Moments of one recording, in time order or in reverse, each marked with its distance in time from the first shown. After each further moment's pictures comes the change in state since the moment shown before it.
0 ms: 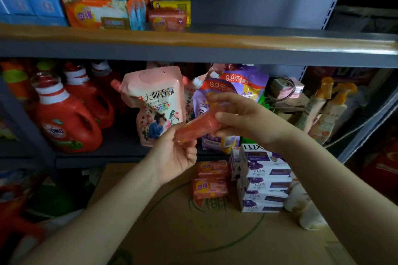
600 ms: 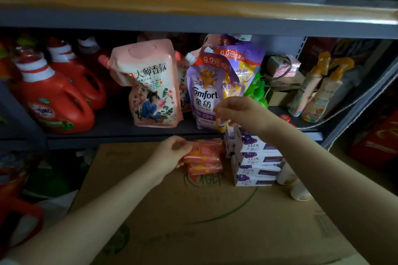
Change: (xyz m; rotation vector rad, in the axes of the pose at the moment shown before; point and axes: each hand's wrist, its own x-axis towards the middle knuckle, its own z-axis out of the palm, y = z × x) left_hand 0.004 -0.052 -0.045 1.040 0.345 0.094; right_hand -0.001 0.056 -0.012 -0.446 0.194 0.090
